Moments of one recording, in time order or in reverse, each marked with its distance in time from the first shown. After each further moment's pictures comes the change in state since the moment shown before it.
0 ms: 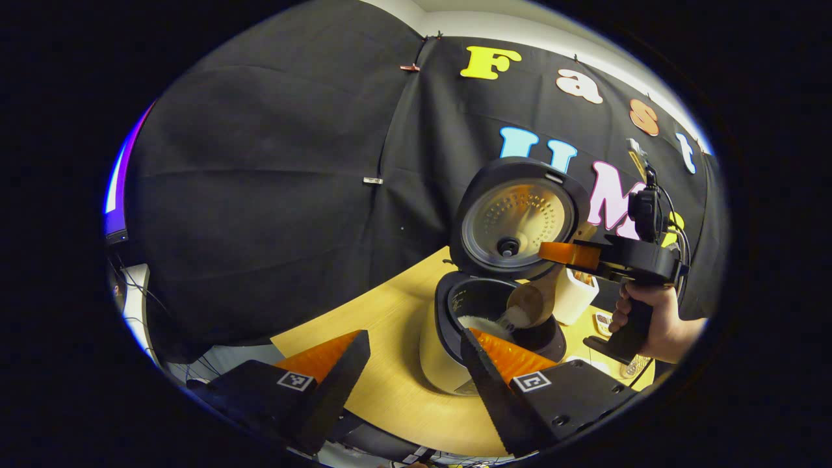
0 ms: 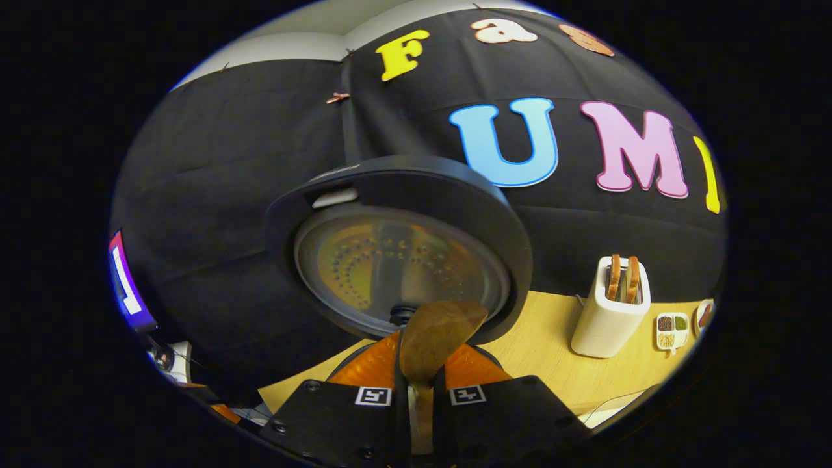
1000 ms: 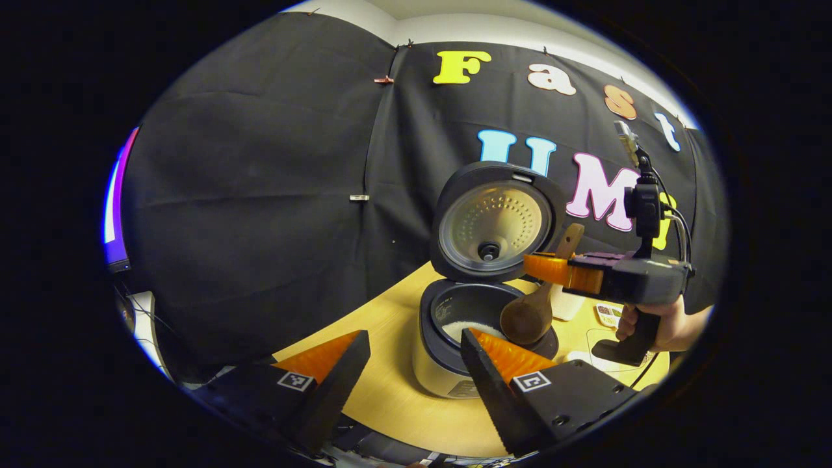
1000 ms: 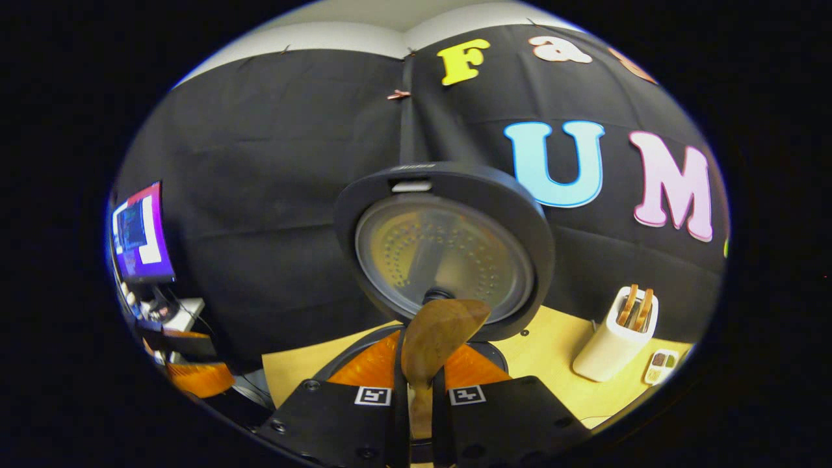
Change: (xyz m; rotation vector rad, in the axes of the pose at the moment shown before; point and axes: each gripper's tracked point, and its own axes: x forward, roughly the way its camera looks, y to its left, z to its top) left arm -0.008 -0.029 0.011 0.093 -0.059 -0.014; right arm -0.040 0.006 0.005 -0.062 -0.045 0.152
